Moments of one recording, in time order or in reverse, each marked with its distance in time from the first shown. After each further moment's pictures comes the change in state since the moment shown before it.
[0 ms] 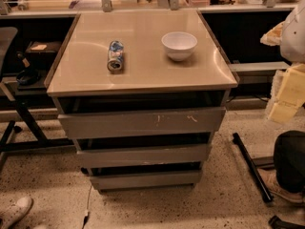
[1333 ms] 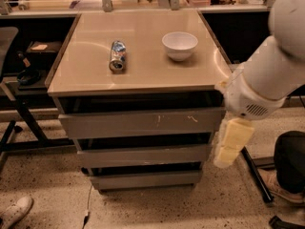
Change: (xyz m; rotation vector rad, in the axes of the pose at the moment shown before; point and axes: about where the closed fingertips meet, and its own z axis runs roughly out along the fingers) arm -0.036 0.052 0.106 -0.109 -0.068 -0.044
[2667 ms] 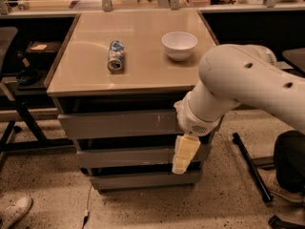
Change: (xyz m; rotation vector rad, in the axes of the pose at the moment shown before) arm -0.054 0.000 0.120 -0.059 -0.075 -0.079
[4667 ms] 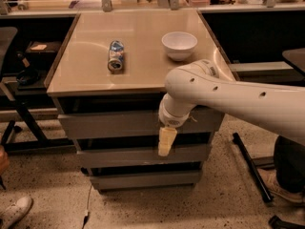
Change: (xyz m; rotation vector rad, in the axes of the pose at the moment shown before) arm -0.009 -0.093 0.118 0.071 0.065 -0.067
